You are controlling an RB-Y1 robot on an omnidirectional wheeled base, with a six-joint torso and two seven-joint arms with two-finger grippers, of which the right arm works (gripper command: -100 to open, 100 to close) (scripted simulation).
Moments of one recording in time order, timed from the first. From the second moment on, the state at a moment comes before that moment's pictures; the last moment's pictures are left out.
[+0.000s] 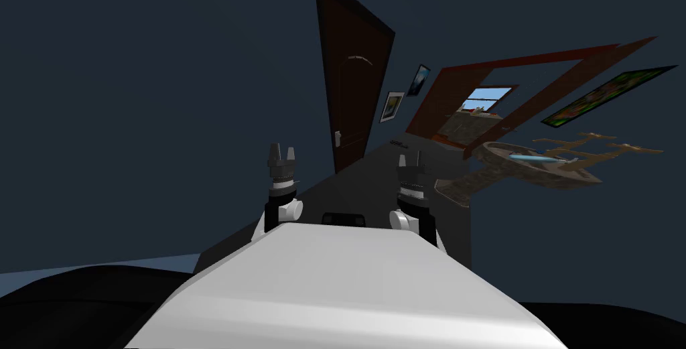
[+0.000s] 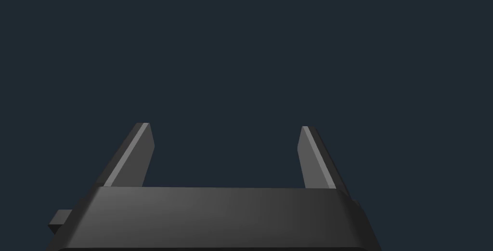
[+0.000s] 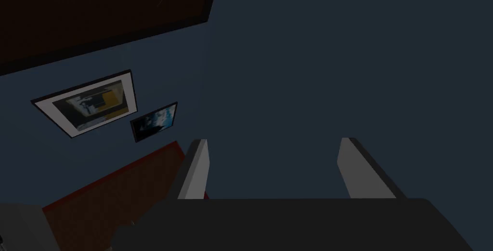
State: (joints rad) arm 0.55 -0.04 0.06 -2.30 -0.10 -0.47 -0.08
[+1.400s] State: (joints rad) arm 0.36 -0.08 0.10 -1.98 0.09 -0.47 0.16
